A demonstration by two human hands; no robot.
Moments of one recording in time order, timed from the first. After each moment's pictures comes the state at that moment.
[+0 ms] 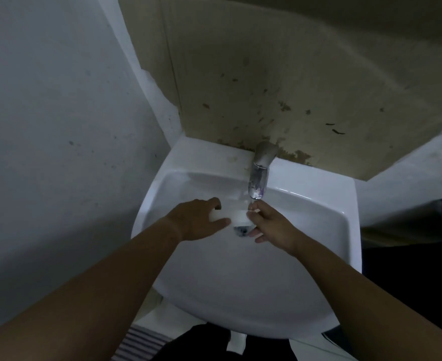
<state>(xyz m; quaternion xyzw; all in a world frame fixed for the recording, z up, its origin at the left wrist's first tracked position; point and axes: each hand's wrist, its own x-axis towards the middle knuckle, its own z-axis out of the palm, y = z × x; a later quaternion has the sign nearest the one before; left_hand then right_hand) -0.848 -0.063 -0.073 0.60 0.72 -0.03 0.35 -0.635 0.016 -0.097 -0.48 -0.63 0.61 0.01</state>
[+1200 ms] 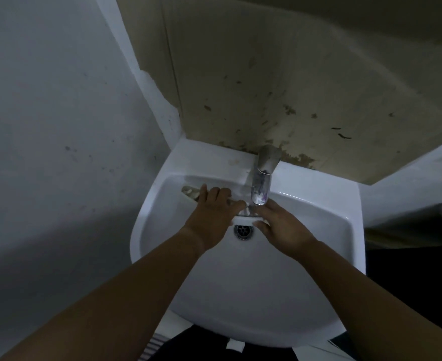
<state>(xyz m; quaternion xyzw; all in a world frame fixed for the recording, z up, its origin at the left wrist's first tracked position) -0.817 -0.046 -0.095 0.73 0.68 -0.02 0.06 -0.620 0.032 -0.113 -0.36 -0.87 0.33 0.03</state>
